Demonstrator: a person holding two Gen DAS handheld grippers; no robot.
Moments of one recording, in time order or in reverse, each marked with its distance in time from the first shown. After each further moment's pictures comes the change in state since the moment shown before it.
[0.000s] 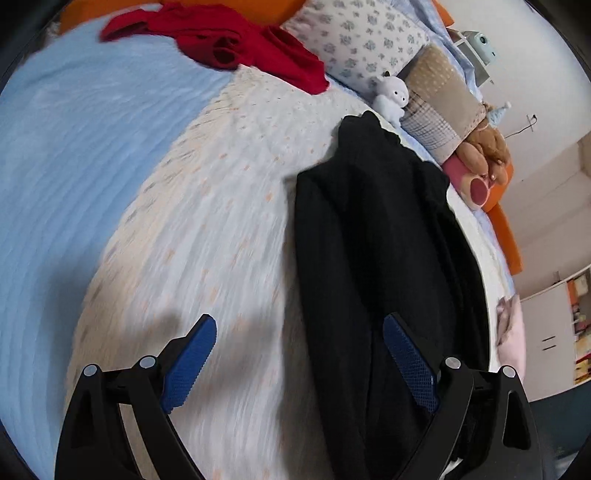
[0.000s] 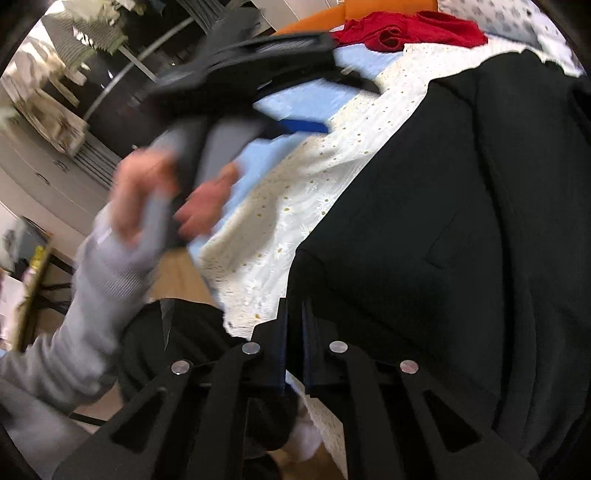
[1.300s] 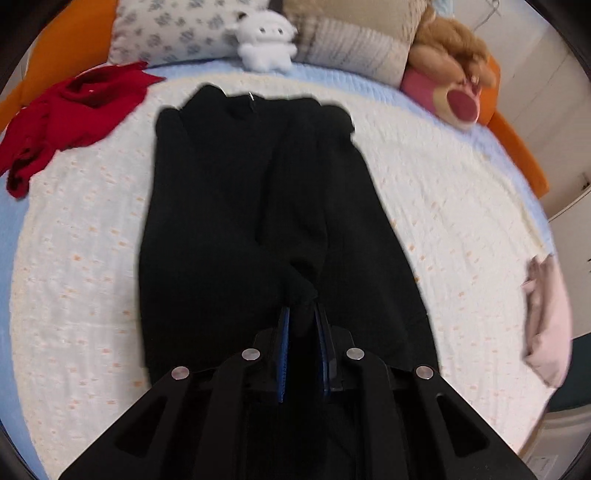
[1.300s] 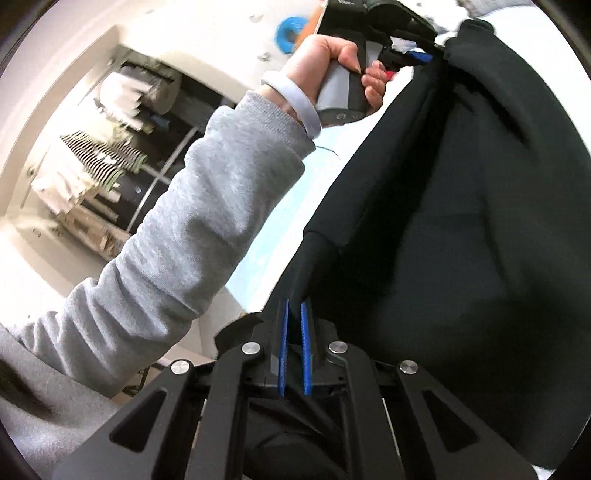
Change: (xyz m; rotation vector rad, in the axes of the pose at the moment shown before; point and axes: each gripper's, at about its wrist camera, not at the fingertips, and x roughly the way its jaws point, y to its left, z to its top) left arm 0.177 -0.265 0.055 0.350 0.131 0.214; right arm -0.116 -0.100 -0.109 0.284 -0.349 0.194
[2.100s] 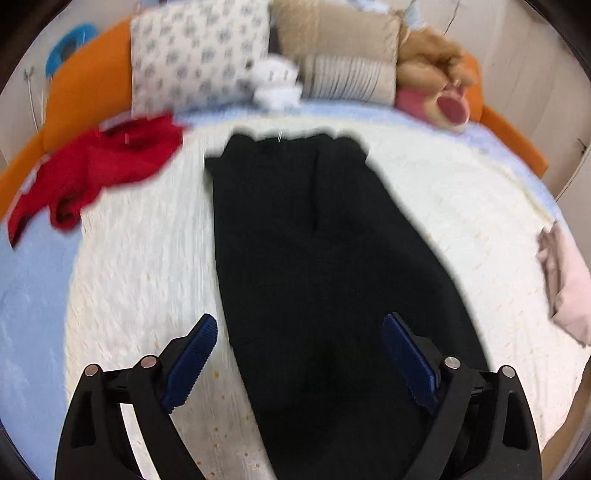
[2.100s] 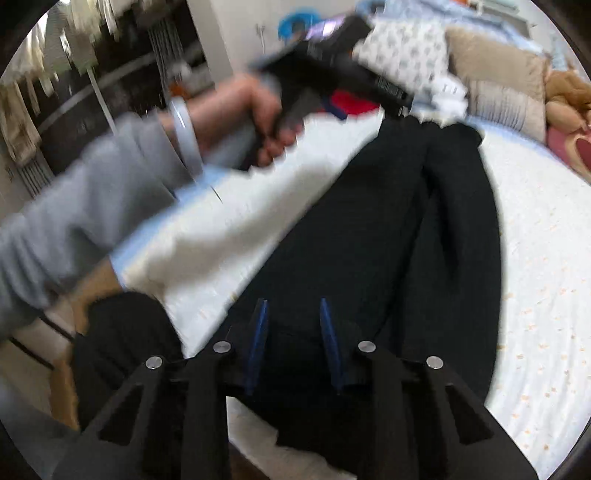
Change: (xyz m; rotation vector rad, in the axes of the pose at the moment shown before) left arm -0.062 0.042 -0.041 0.111 -0.124 0.092; right arm 0.024 0.011 0.014 -0.410 0.073 -0.540
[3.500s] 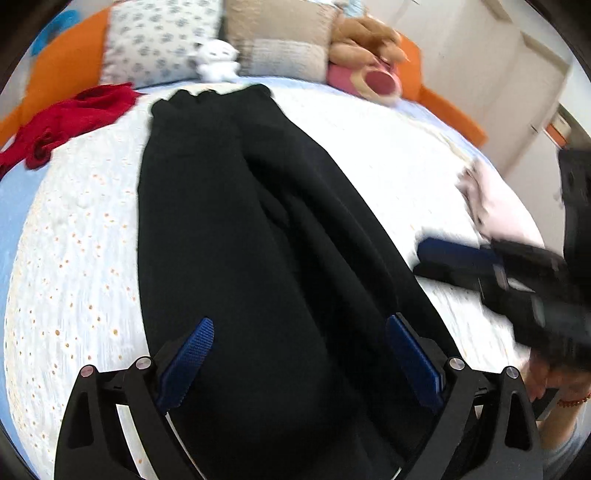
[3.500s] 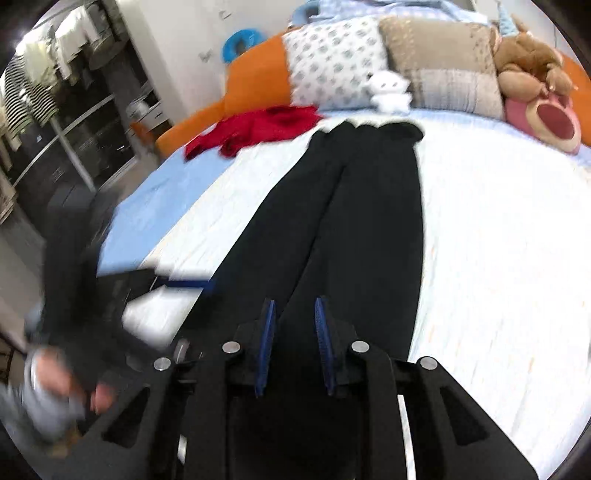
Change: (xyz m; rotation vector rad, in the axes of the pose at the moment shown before) left arm -0.063 -0.084 -0.158 0.021 -0.041 -0.163; right arm -0.051 -0.090 0.043 0.172 -0.108 -0.056
